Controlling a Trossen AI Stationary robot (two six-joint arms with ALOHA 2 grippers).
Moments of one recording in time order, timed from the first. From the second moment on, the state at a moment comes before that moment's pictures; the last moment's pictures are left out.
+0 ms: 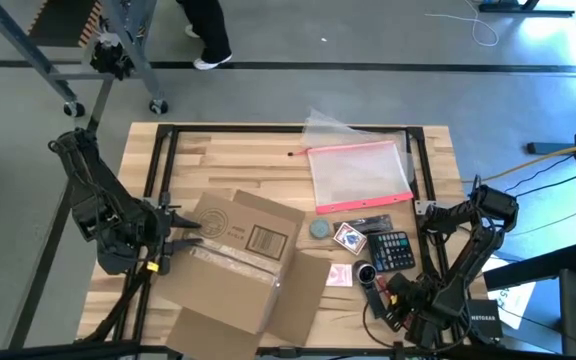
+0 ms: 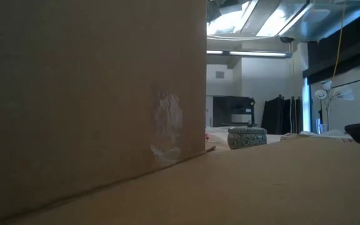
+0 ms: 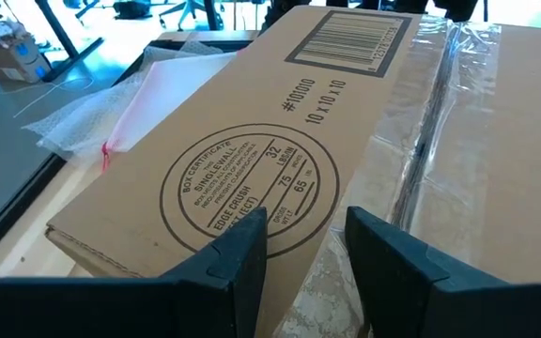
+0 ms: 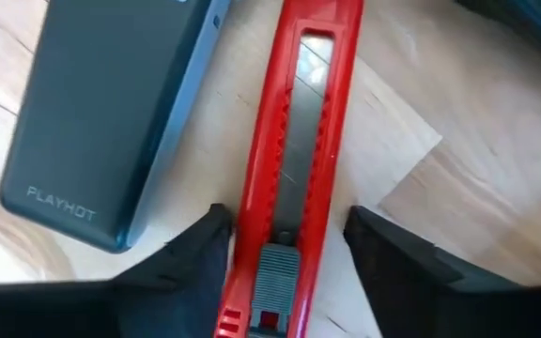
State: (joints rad) left arm -0.96 0.96 1.02 -0.90 -0.96 -0.68; right arm 1.15 1.75 0.91 -0.79 0.12 2.01
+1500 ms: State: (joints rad) left arm -0.96 0.96 1.03 -0.87 -0.97 -0.52; right arm 1.15 1.75 1.25 -1.15 0.15 1.99
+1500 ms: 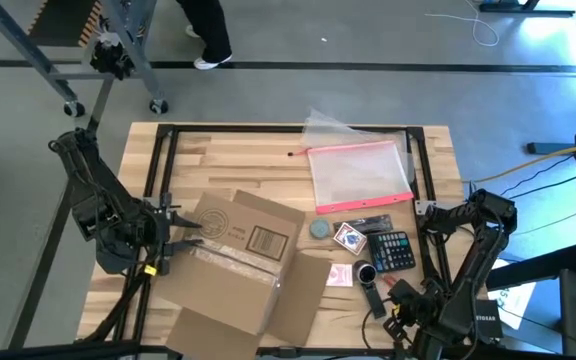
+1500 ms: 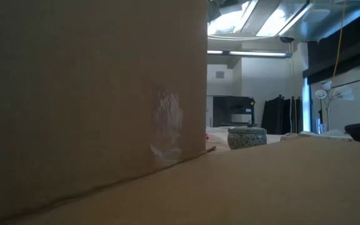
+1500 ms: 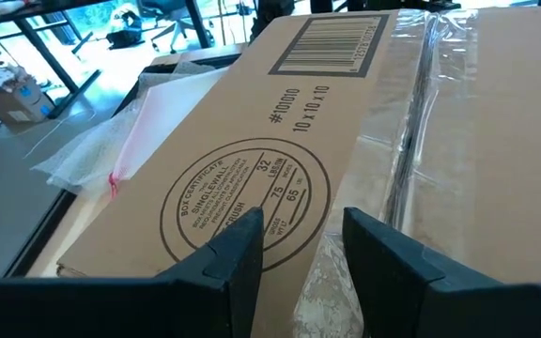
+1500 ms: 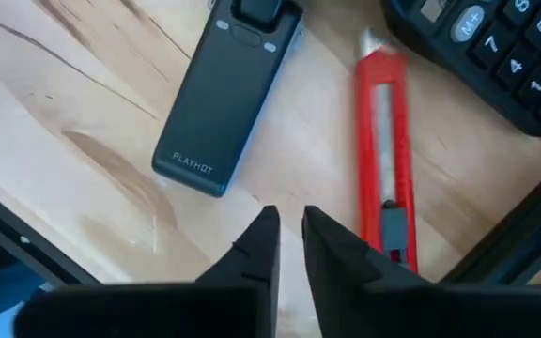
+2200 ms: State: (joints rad) left arm -0.95 0.96 1.03 -0.87 -0.95 -0.57; right arm 1.05 1.72 0.94 -0.93 -0.04 1.78
